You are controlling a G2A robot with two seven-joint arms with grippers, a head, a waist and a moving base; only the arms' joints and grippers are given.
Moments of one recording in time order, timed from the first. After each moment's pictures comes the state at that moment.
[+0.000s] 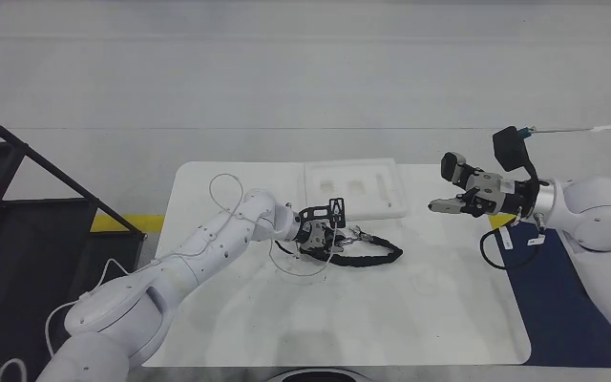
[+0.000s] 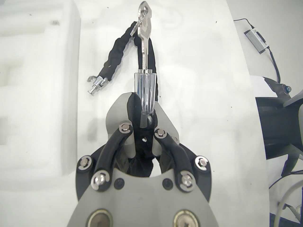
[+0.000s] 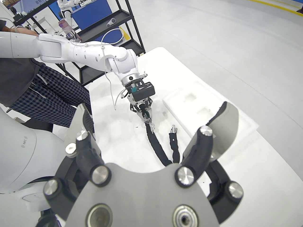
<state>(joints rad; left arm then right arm) 0.63 -1.20 -0.38 -1.00 0.88 -0.91 -0.29 -1.03 -0.76 1.27 -1.60 0.01 -0.85 0.85</state>
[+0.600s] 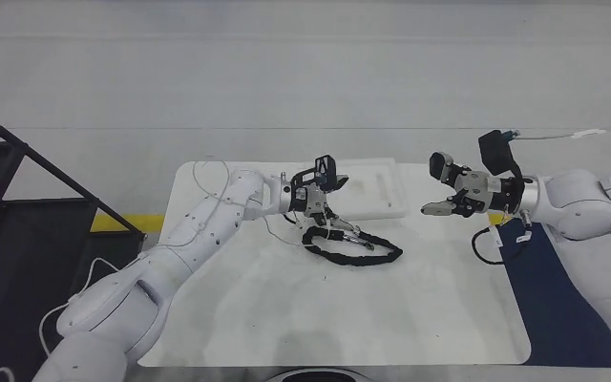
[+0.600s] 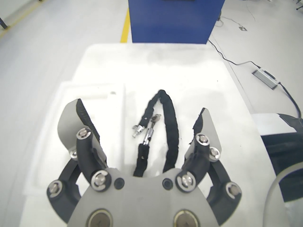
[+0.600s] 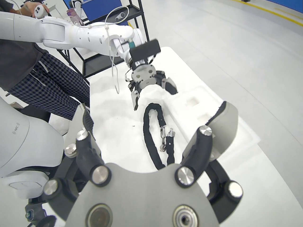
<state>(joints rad) 0.63 -1.16 -0.59 -1.04 1.13 -0.93 0.22 -0.90 -0.80 1.13 -1.46 -0.06 -1.01 0.77</state>
